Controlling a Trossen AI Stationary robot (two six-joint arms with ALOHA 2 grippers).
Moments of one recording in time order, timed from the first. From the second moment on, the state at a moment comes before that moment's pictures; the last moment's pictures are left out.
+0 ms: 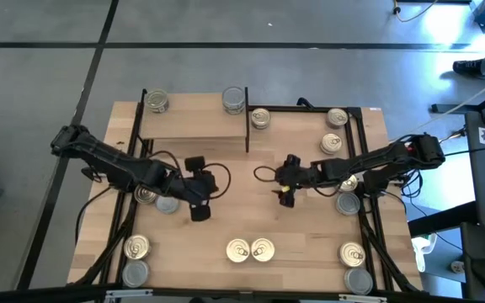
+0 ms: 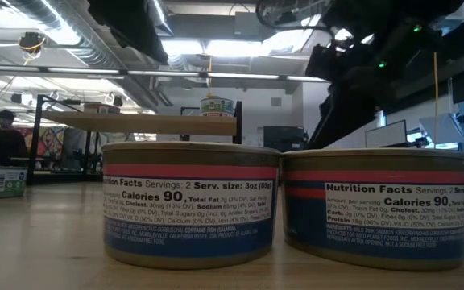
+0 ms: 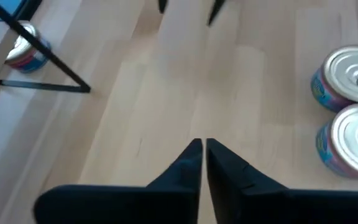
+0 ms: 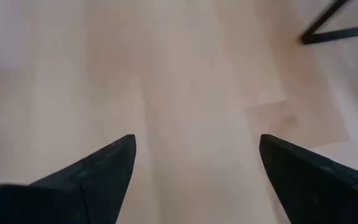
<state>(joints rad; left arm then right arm) -0.32 1.36 1.04 -0.59 -0.43 -0.37 0.13 1.44 0.75 -0.18 0.22 0.20</state>
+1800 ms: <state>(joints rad) -0.19 2.04 1.26 -0.05 -0.28 -0.20 0.59 1.54 0.74 -0.04 0.63 0.21</state>
